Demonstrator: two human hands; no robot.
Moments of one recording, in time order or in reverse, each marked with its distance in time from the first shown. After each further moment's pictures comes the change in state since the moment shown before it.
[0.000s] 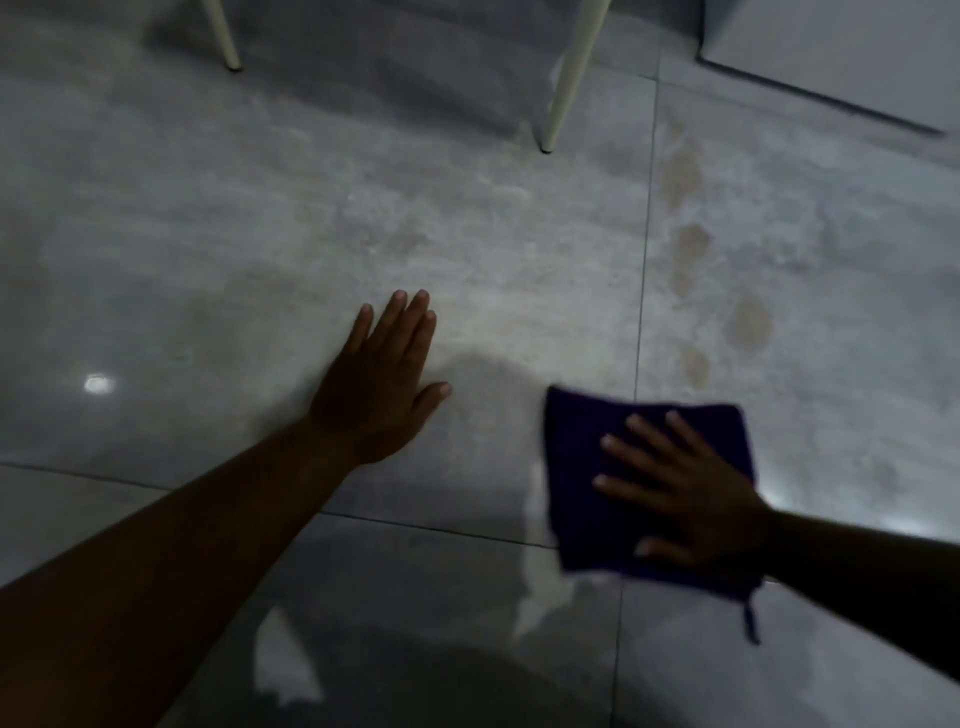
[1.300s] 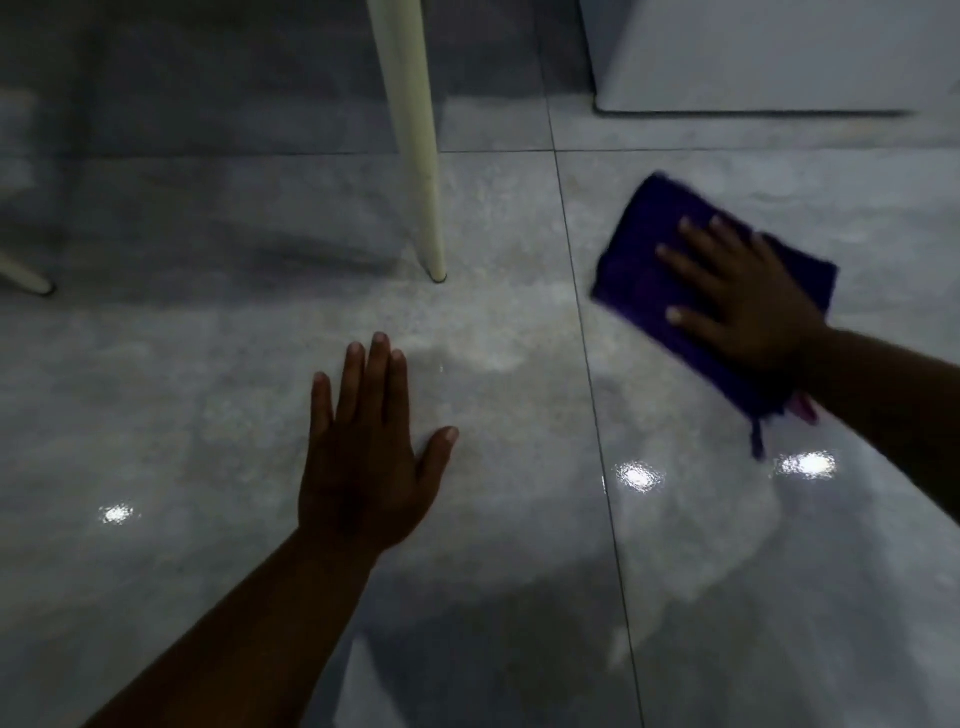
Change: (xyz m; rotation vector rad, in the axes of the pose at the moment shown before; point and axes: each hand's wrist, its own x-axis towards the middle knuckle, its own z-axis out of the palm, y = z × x) left_hand 0.164 0.030 -0.008 0.054 0.088 -0.131; right_hand 0.073 0.290 -0.039 0.178 0.077 0.701
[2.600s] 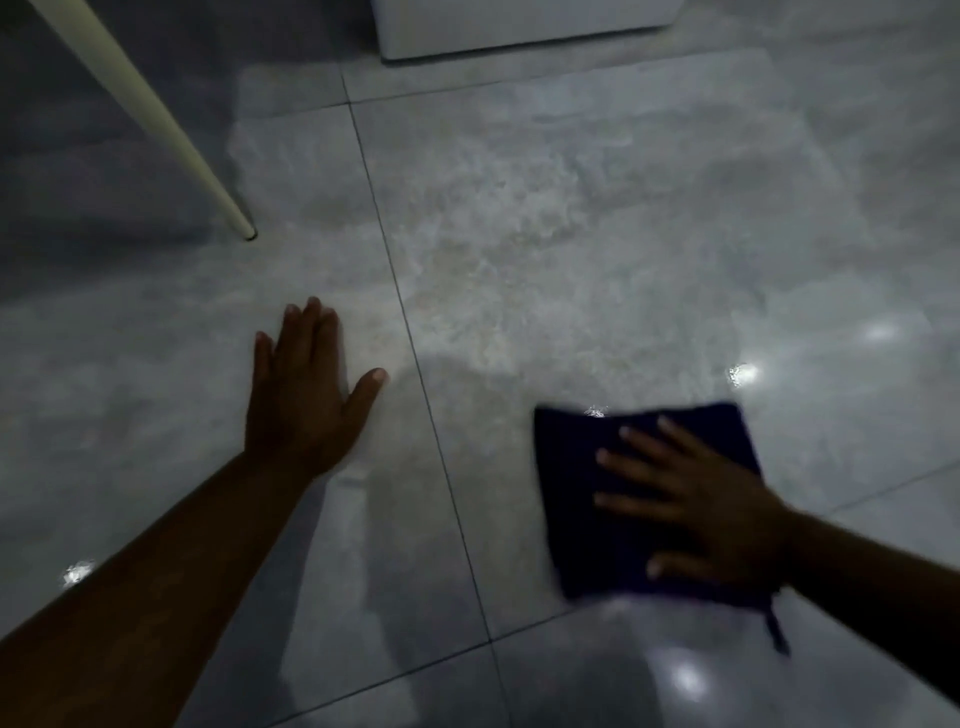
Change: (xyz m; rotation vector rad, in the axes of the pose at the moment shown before) left_hand -0.010 0.087 -0.011 -0.123 -0.029 0.143; right_hand -0.323 -0.023 0.080 -0.025 -0.017 -0.391
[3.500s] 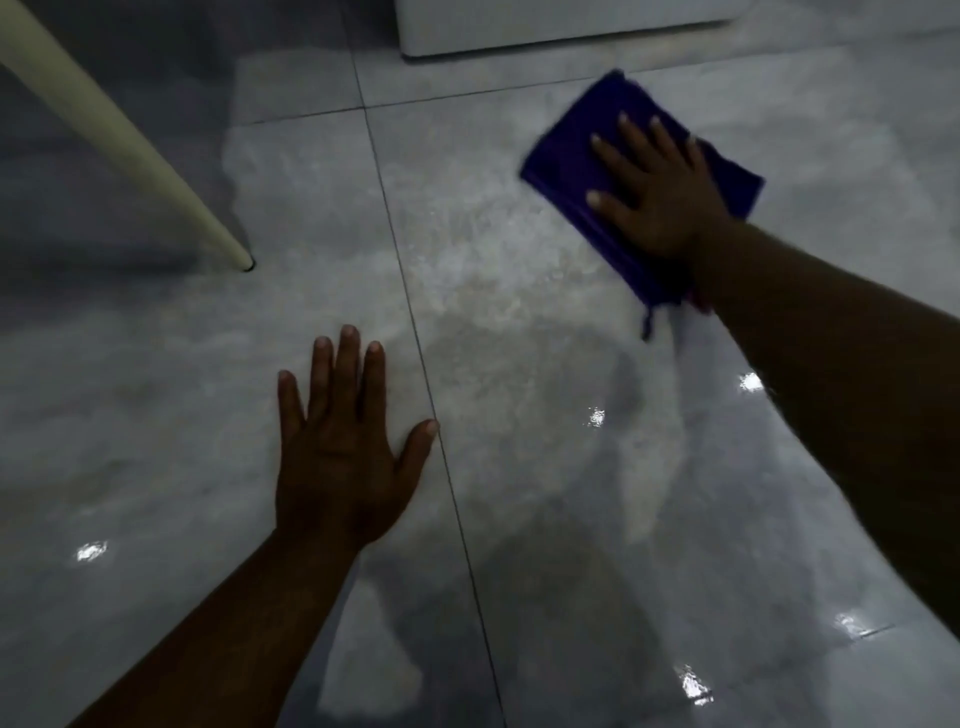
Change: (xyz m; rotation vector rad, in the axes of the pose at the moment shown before) left_hand 0.014 0.027 0.023 0.143 0.040 0.041; right_hand 0.235 0.238 -0.075 0.076 0.097 0.713
